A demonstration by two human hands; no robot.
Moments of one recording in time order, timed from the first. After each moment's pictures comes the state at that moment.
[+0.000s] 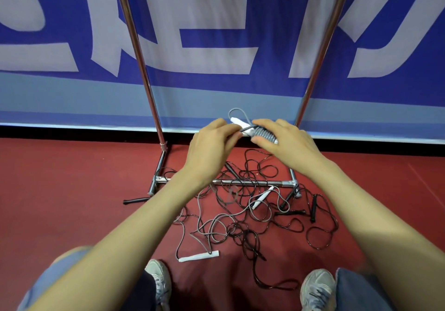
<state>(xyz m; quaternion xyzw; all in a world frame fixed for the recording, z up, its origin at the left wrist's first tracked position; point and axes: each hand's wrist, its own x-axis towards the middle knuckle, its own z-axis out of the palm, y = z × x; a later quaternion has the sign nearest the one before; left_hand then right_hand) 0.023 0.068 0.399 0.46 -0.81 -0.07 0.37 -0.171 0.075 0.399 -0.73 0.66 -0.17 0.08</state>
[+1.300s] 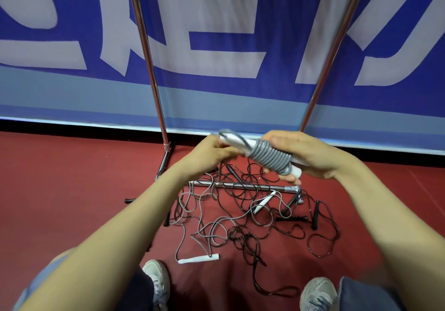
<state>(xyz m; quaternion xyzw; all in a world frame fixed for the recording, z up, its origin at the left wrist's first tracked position) 0.042 0.051 0.391 0.38 -0.69 -0.52 0.31 -0.177 0.092 0.426 -0.61 0.36 -0.27 0.65</state>
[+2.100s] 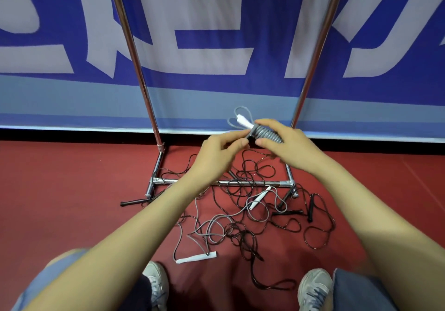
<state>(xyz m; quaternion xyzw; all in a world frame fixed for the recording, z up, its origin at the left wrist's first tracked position) 0.004 0.075 0.393 0.44 -0.67 -0.47 0.38 -0.188 0.079 0.397 -0.69 0.63 -0.26 0.24</state>
